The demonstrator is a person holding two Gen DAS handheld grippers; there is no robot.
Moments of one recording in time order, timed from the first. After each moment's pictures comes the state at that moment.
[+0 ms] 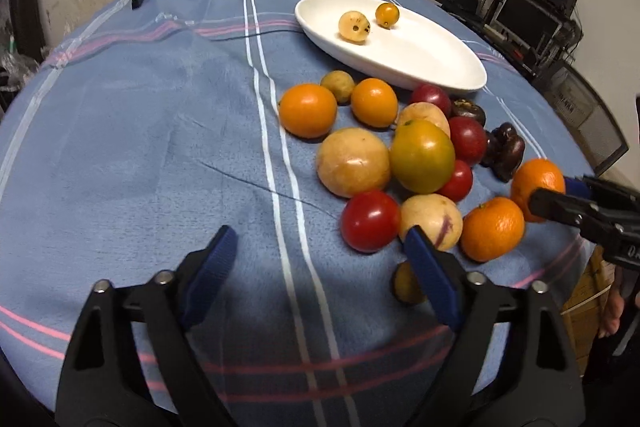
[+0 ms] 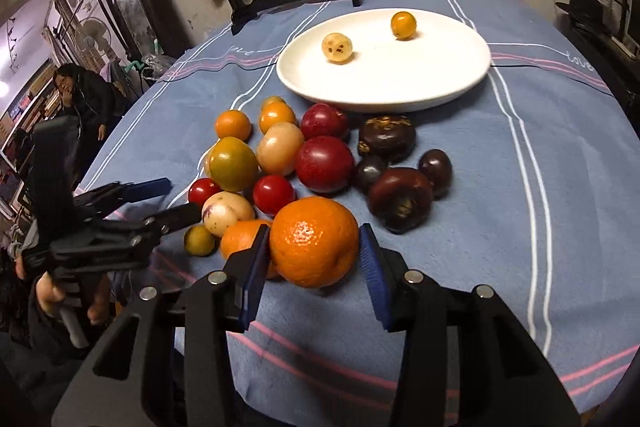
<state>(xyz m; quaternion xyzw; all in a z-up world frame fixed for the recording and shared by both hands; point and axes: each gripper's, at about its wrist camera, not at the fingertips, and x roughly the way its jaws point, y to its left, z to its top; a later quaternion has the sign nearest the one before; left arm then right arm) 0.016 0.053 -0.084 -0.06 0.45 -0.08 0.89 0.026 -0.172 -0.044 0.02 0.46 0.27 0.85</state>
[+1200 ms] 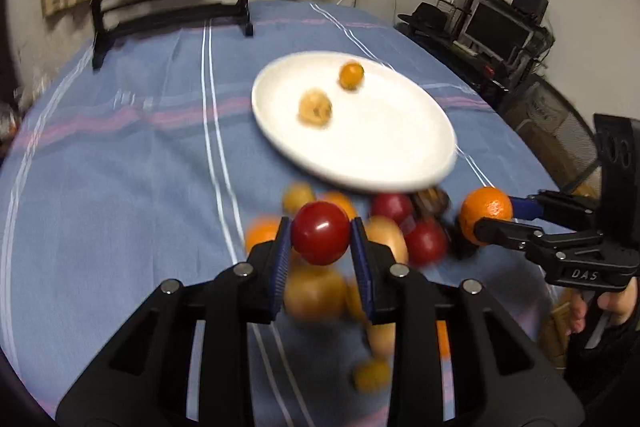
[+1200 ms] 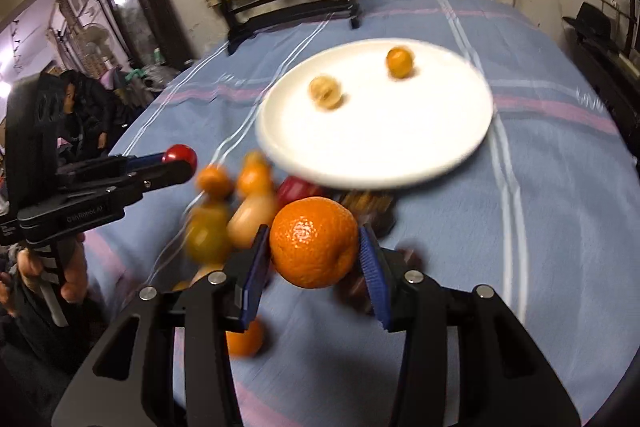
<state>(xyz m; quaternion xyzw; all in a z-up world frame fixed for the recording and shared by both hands) 0.092 0.035 -0.021 -0.03 0.42 -0.12 0.90 0.098 -0.174 -0.021 0.02 0.45 0.27 0.85</state>
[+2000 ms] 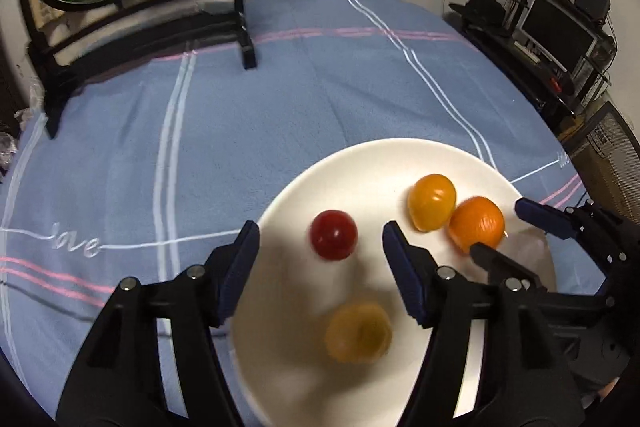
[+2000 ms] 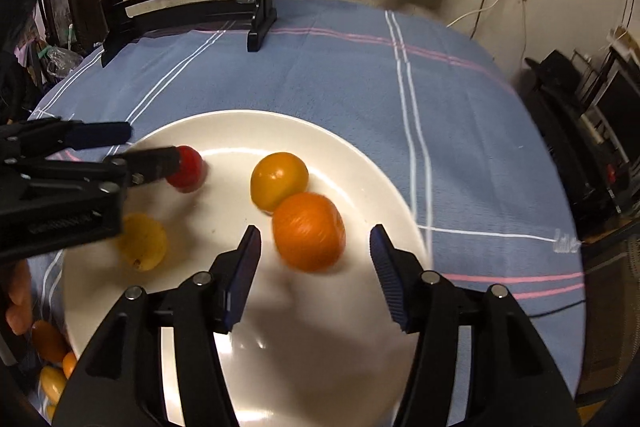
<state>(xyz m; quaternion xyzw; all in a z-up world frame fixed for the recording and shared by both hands) 0.308 0.007 -0.033 -0.02 0.45 -0.06 0.89 0.281 -0.148 -0.036 -0.11 0.45 0.14 0.87</state>
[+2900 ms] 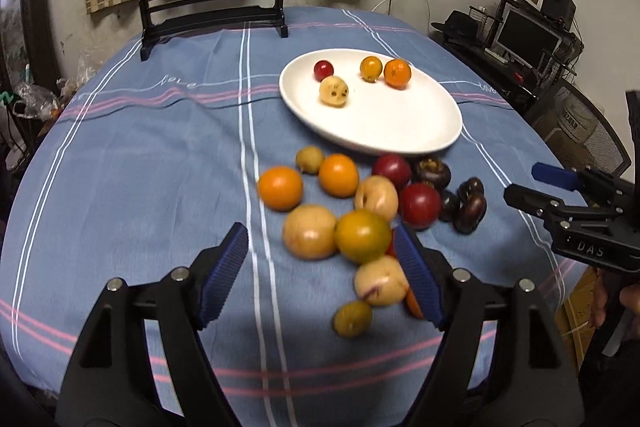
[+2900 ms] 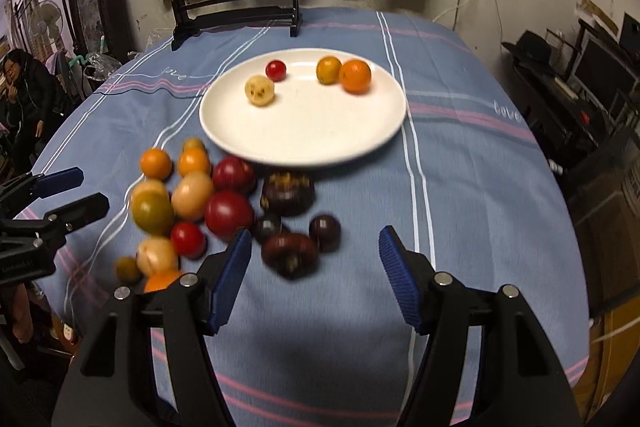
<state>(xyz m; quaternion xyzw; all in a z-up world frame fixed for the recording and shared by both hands) 0.004 0.026 -0.023 -0.04 0.40 -0.04 0.91 0.043 -0.194 -0.009 -0.06 0.43 0.15 0.89</state>
